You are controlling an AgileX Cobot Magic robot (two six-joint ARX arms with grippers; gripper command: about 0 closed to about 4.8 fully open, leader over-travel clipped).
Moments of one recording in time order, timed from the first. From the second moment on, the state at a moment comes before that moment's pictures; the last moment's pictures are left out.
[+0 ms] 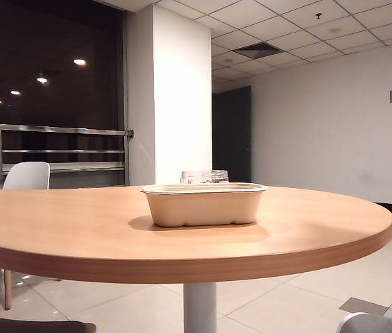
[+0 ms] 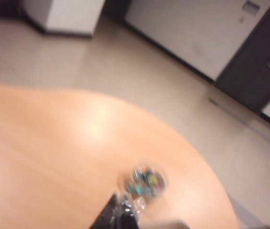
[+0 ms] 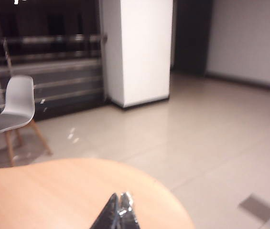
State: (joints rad) left arm -0.04 0.84 1.02 -0.26 0.24 -0.37; right arm 0.05 1.21 1.32 0.00 -0.13 0.09
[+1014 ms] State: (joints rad) left arm -0.25 1.37 1.22 -0.44 0.41 -0.35; right arm 0.19 1.93 1.63 0.01 -0.40 0.24
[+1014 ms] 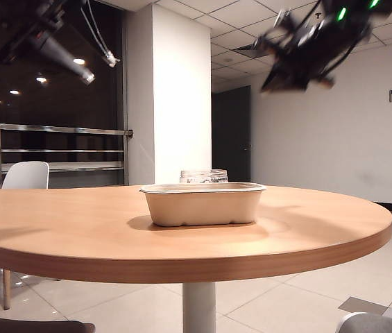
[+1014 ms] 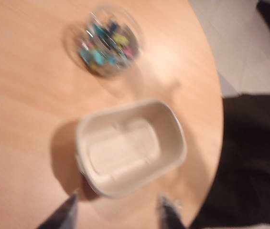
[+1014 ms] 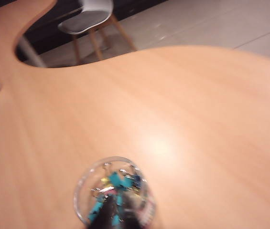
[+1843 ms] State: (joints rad) left arm -0.27 1.38 1.22 -0.42 0.36 -0.35; right arm 0.30 2.35 1.95 -0.04 -0.43 0.33
